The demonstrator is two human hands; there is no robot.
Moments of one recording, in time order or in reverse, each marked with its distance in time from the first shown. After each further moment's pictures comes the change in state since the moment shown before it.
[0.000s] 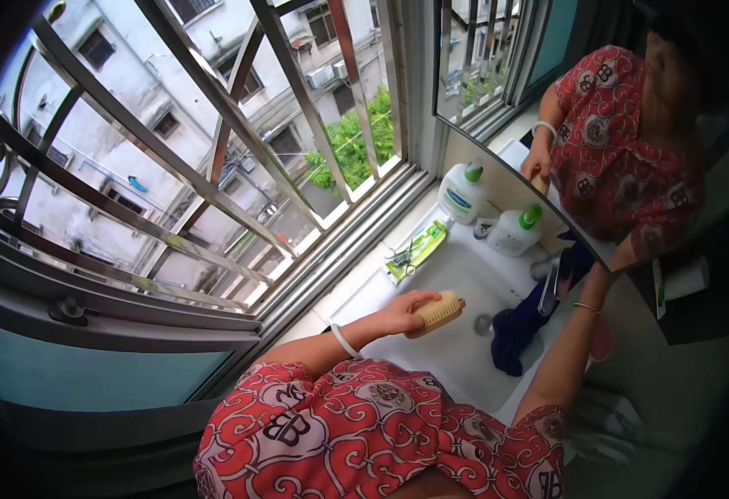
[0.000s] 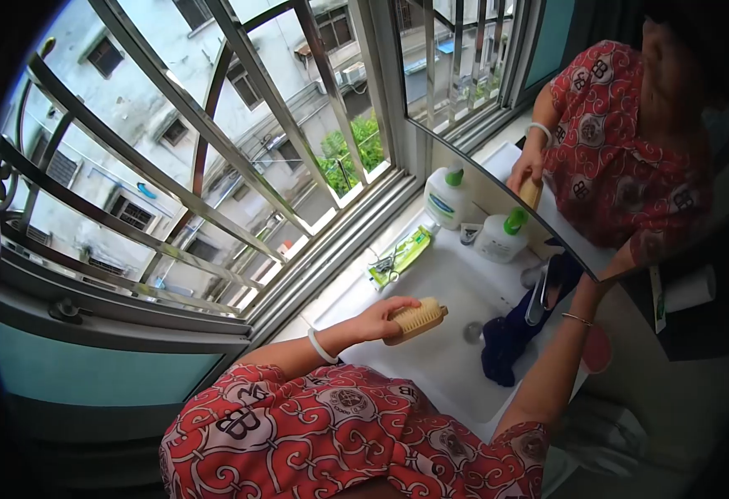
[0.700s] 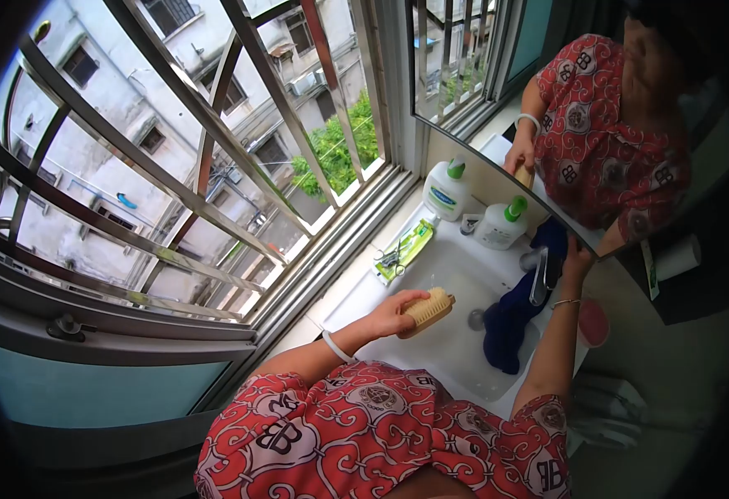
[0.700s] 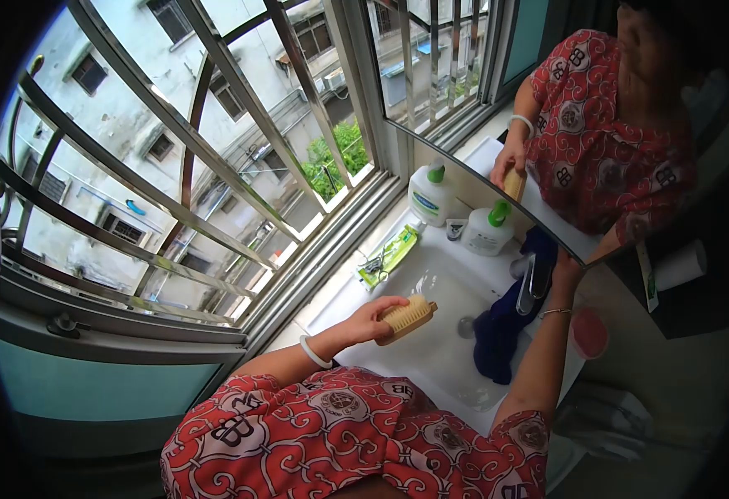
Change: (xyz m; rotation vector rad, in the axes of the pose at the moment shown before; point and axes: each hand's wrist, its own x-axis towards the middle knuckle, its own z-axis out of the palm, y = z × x) left_hand -0.009 0.018 0.003 -0.072 0.013 -0.084; right_hand -0.054 0.018 -0.008 0.002 -0.263 0.277
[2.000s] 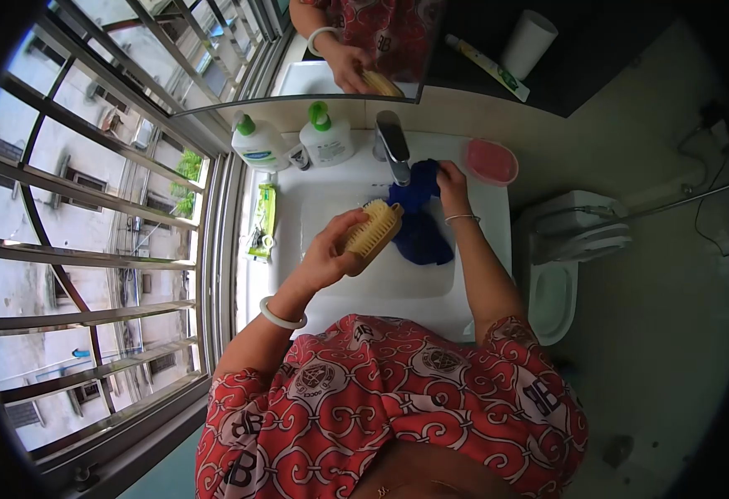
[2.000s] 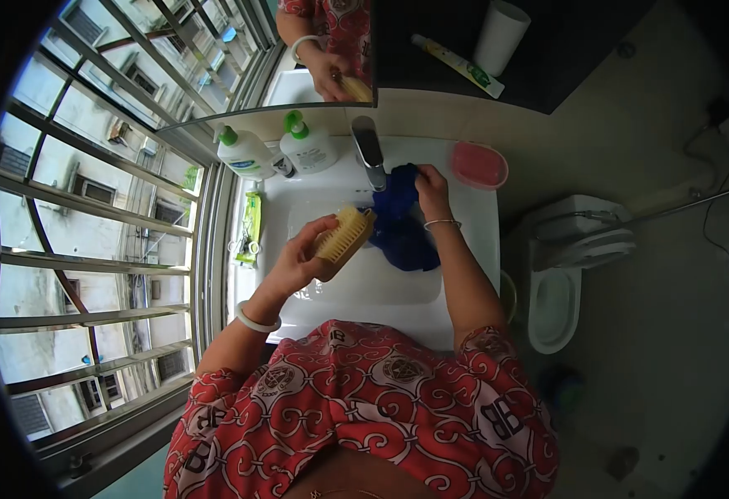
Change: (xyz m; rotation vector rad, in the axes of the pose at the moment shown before) left_hand 0.051 0.068 0.082 0.136 -0.305 0.154; right_hand -0.145 0.001 -0.046 0.272 -0.027 0.554
